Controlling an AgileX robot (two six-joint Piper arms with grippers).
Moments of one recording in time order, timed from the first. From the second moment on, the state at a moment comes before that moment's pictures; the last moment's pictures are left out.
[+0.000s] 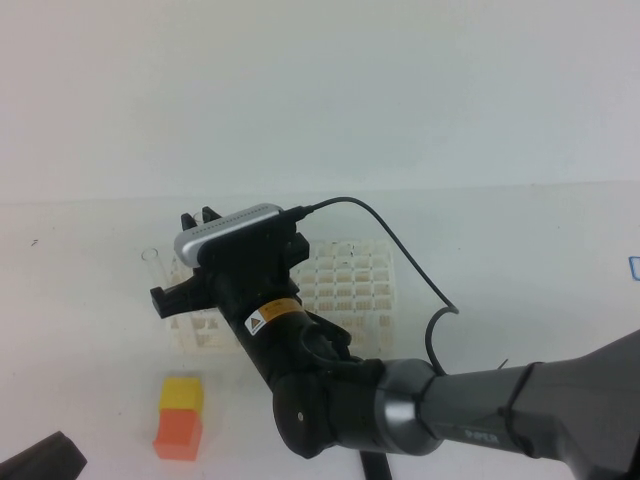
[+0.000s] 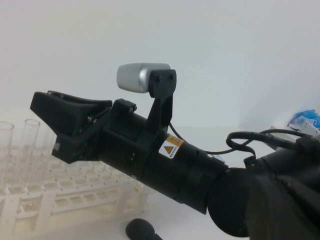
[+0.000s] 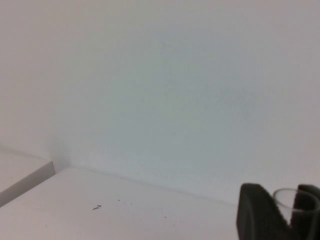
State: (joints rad) right arm 1.00 2.27 -1.43 0.59 -0.86 -0.34; left arm -0.80 0.08 -0.19 0.44 0.13 -0.67
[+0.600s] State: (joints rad) right arm 1.01 2.27 -1.43 0.68 -0.86 -0.46; left arm -0.80 0.08 -0.19 0.44 0.13 -0.67
